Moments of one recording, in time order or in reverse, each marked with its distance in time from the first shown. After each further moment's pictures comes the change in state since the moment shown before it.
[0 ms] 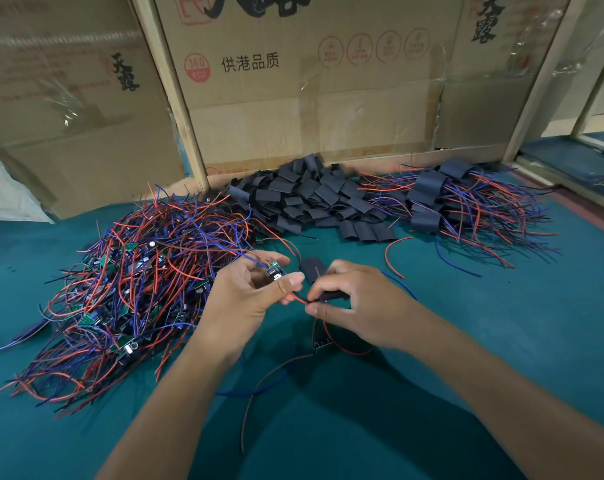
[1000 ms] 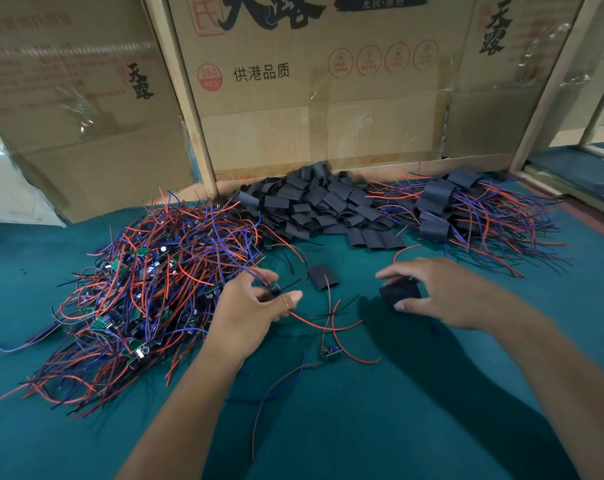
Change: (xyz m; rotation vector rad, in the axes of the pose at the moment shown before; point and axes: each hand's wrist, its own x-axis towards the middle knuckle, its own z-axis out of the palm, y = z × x) left_hand 0.006 -0.010 -0.011 0.290 0.122 -0.129; right_hand -0.020 0.071 -0.062 -0.275 -0.091 0.189
